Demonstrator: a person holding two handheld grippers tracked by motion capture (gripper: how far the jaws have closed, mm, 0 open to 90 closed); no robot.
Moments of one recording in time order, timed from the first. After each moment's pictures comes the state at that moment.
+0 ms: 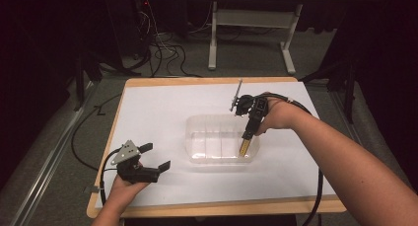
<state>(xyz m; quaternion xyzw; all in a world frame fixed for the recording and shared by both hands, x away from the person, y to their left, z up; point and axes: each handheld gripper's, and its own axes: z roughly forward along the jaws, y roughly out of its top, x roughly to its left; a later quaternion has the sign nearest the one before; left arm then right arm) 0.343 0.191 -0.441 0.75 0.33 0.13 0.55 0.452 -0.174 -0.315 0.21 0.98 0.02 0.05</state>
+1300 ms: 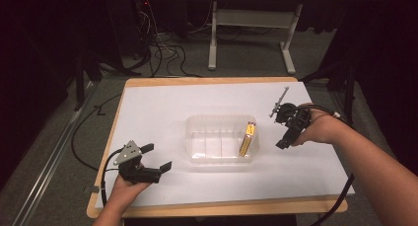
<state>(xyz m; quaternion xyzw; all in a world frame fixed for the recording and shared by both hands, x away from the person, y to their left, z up) 0.343 0.188 -0.442 0.76 0.33 0.13 0.54 0.414 -0.275 -0.318 0.30 0.95 0.03 0.06</state>
